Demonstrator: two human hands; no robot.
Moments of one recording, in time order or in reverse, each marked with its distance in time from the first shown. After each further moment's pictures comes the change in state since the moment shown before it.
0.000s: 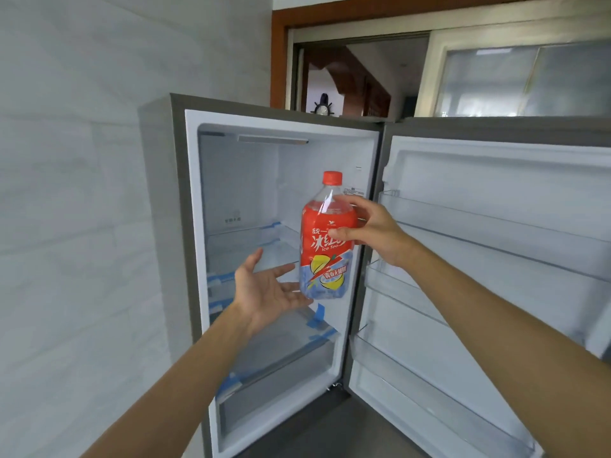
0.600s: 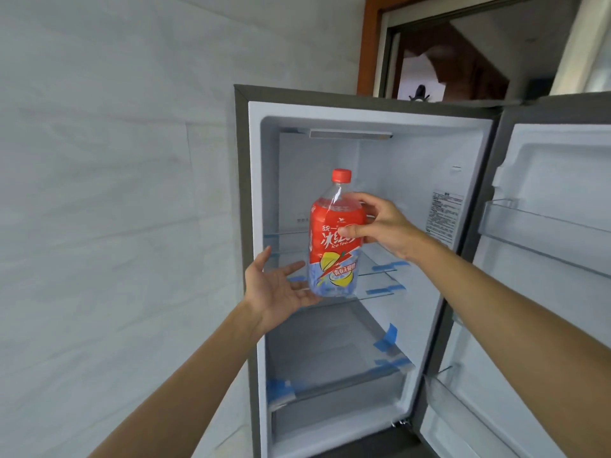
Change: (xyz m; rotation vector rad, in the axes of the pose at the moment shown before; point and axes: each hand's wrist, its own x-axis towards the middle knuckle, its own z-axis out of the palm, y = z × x) left_hand 0.022 0.055 -0.061 -0.080 0.230 0.199; right_hand 0.124 0.037 0.074 0.167 -0.319 -0.066
